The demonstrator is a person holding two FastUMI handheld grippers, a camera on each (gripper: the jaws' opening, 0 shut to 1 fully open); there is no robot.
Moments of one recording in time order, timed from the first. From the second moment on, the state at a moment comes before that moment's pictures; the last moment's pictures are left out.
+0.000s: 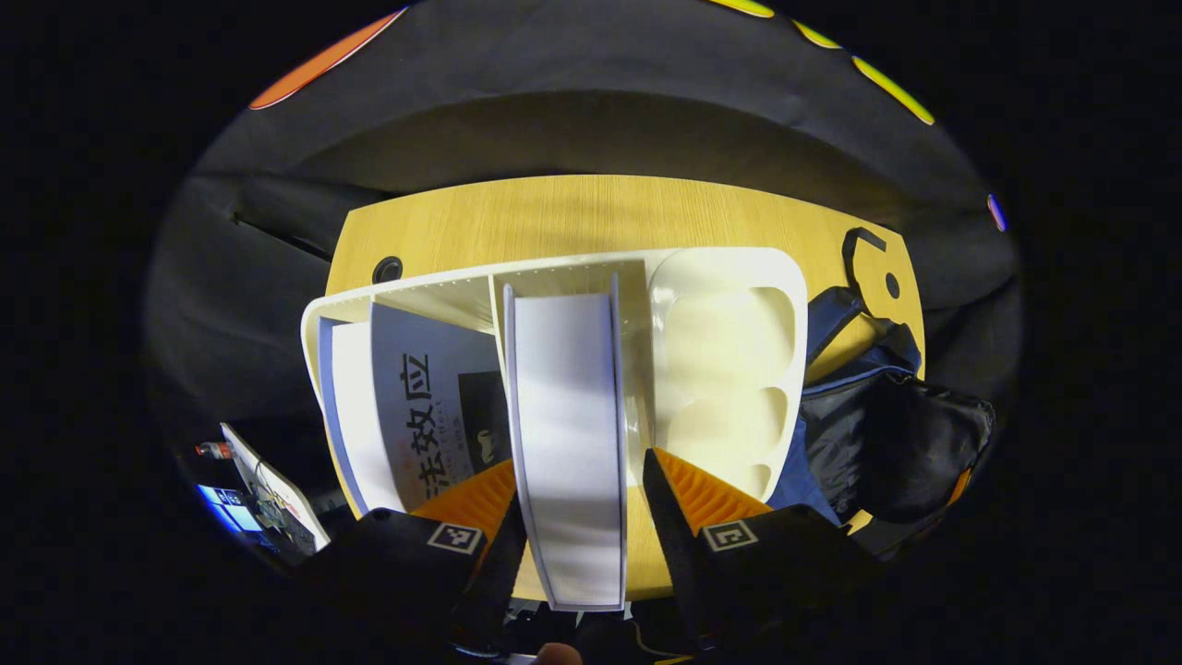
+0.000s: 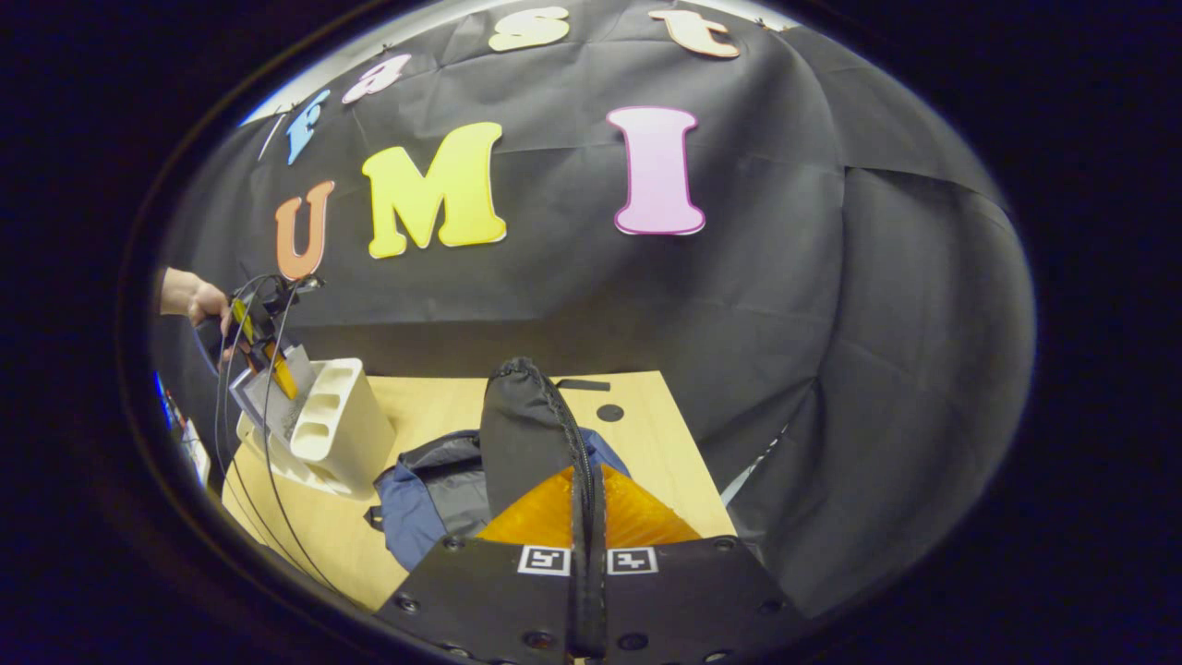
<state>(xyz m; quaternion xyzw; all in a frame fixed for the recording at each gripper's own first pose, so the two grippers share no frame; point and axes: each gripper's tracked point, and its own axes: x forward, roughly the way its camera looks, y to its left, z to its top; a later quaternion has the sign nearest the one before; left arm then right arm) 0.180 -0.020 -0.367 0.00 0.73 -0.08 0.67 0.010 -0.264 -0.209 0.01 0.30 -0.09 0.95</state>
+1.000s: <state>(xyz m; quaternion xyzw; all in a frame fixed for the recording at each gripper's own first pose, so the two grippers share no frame) 0.126 0.002 -0.266 -0.04 0.70 -0.06 0.71 0.008 -0.257 -0.211 0.00 0.30 -0.07 0.95</state>
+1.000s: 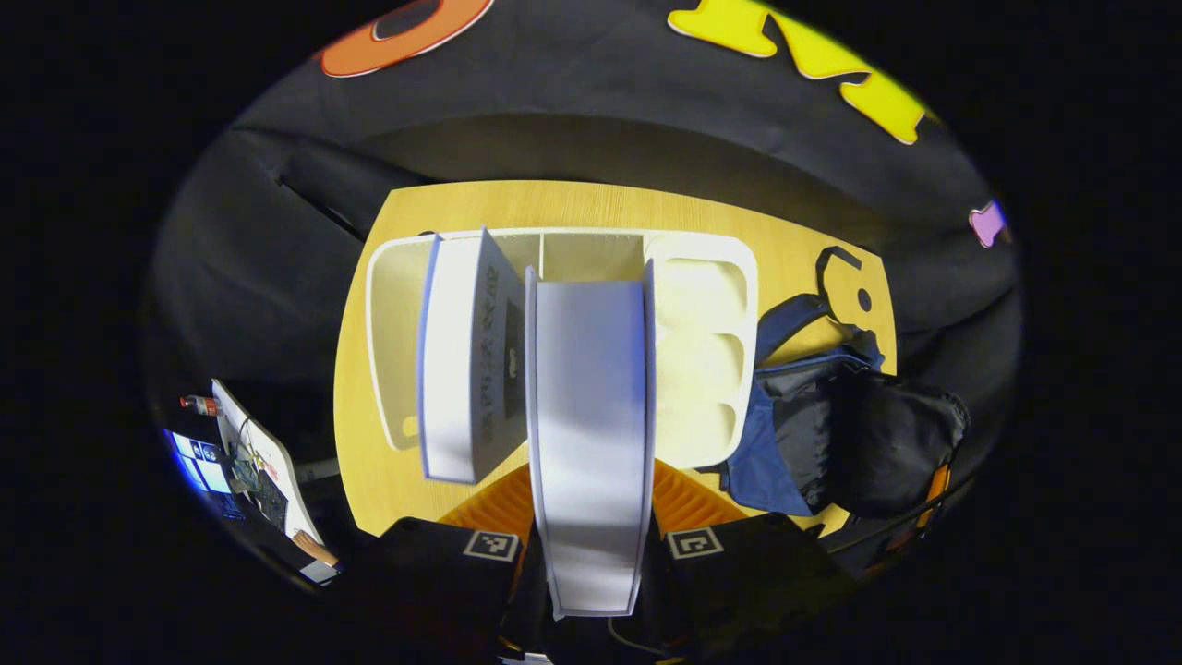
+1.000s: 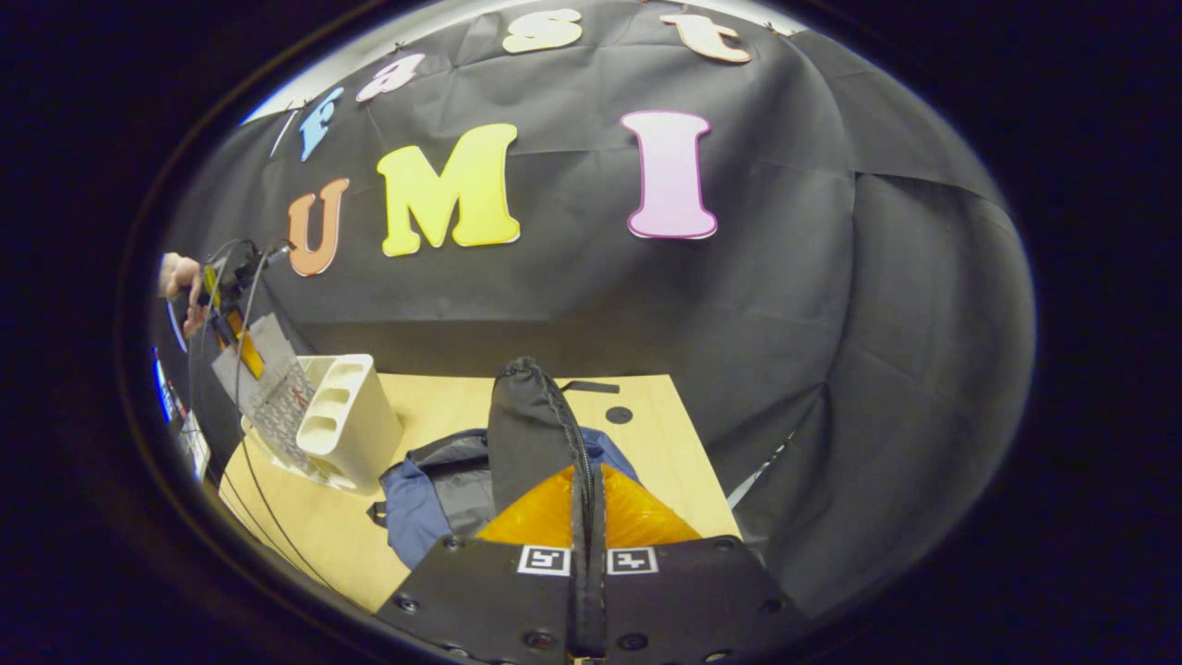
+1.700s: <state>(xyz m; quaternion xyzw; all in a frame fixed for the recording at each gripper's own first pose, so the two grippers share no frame) 0.020 -0.004 -0.147 -0.31 0.58 -0.11 0.74 0.016 -0.237 -0.215 -0.01 0.31 -0.04 0.95</state>
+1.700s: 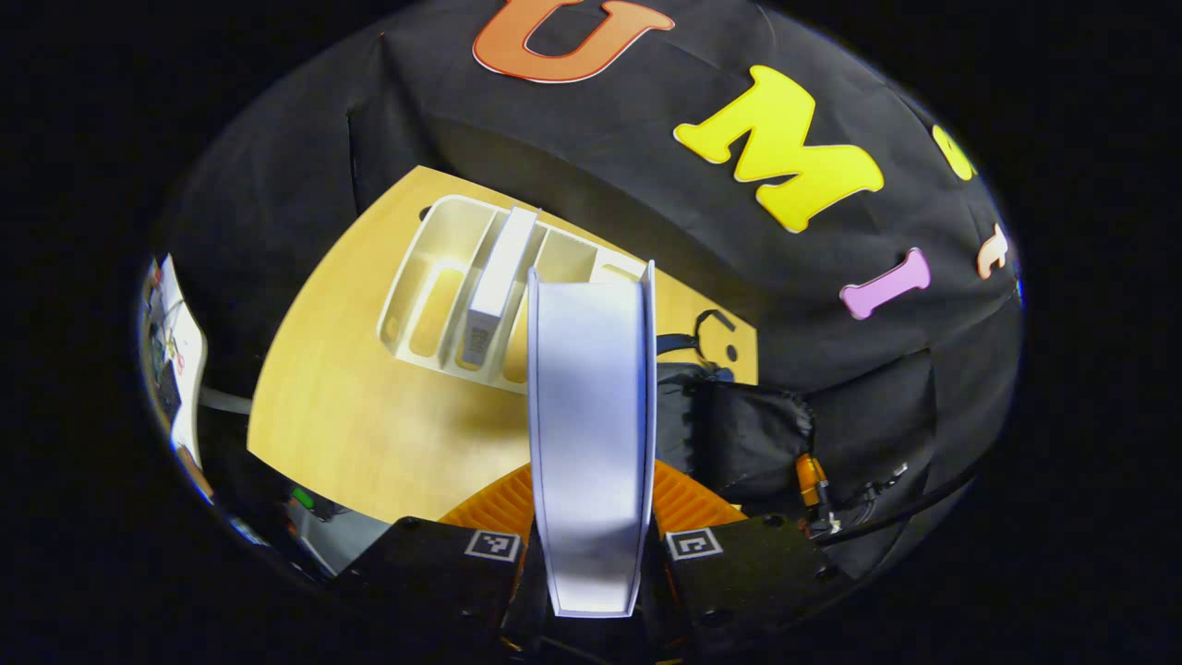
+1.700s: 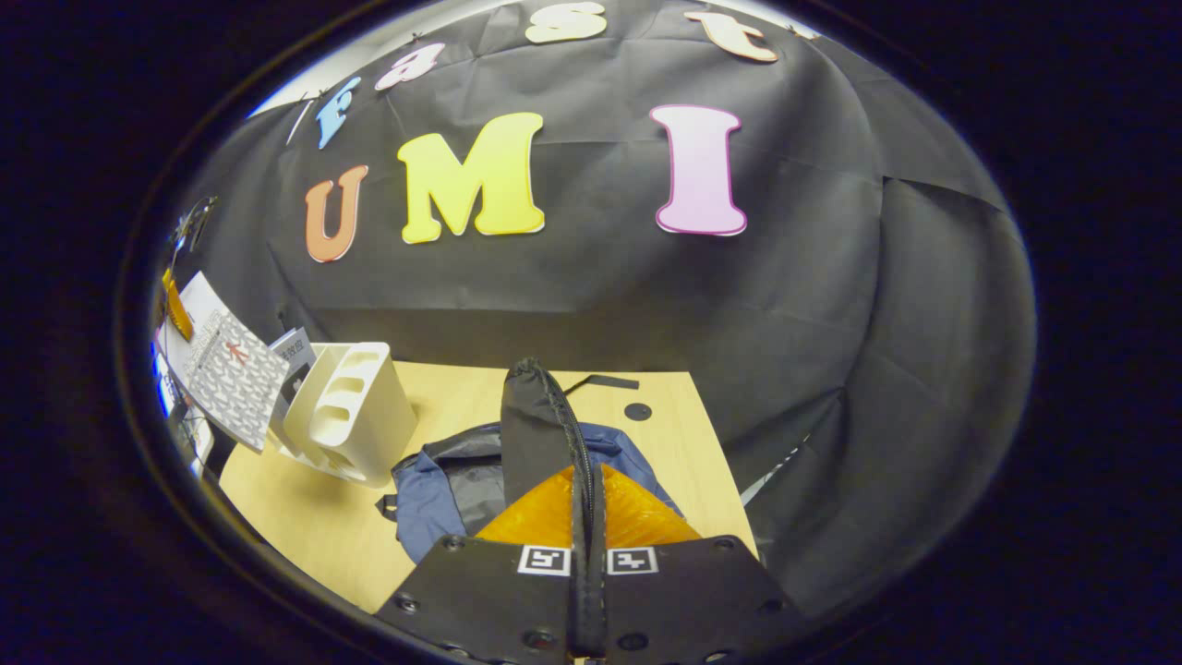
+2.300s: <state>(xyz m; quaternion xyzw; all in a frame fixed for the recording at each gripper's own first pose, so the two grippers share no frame) -0.031 -0.167 -0.215 -0.39 0.52 -0.22 0.73 0.015 -0.239 -0.222 -0.03 0.33 -0.04 0.94</state>
